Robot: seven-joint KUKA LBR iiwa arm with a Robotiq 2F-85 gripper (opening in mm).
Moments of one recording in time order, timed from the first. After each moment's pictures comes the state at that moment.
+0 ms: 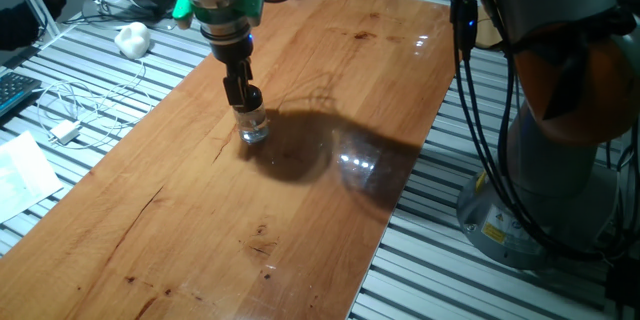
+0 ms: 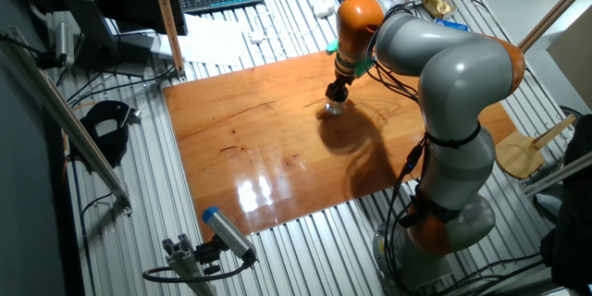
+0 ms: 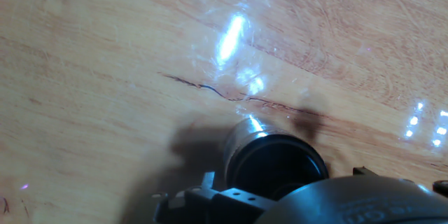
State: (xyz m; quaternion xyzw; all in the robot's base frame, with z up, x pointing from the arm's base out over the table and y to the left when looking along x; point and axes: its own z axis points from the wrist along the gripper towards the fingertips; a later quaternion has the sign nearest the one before) arm 0.554 0.024 0.115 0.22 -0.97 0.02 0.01
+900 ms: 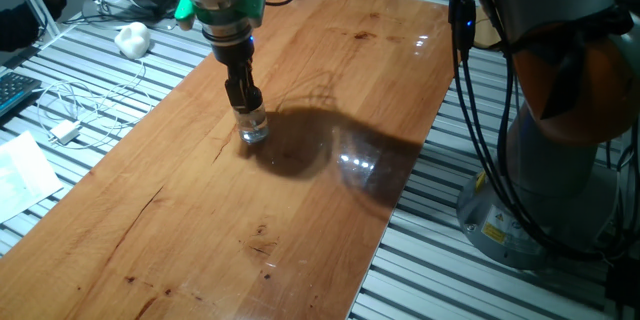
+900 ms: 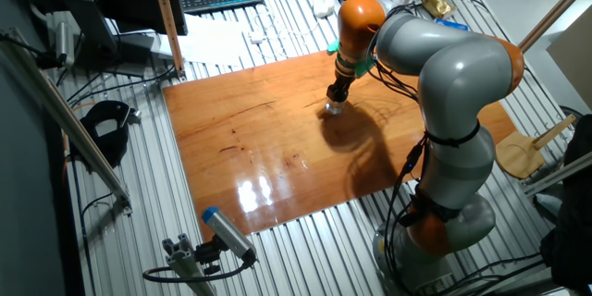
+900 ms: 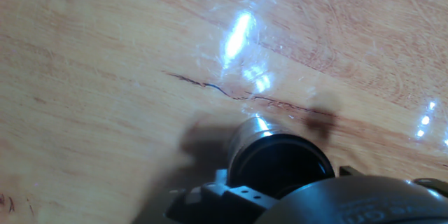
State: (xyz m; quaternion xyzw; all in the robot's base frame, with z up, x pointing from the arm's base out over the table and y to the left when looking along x) arm 0.553 0.025 0.110 0.22 -0.98 0.01 0.01
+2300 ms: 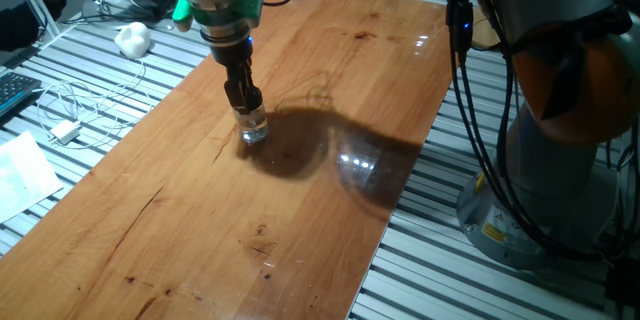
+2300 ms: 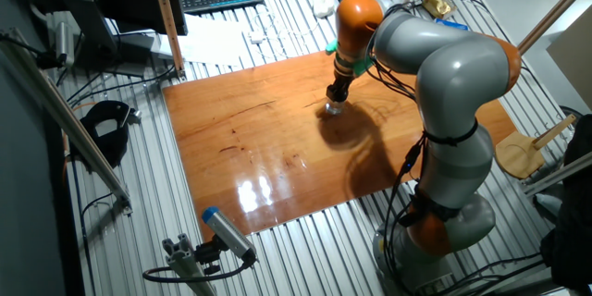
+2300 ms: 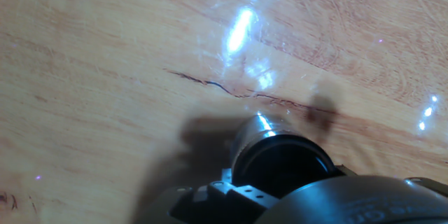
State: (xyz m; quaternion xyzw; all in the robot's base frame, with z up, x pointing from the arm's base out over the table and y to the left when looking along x) arm 0.553 0.027 0.110 0.22 -0.98 0.01 0.02
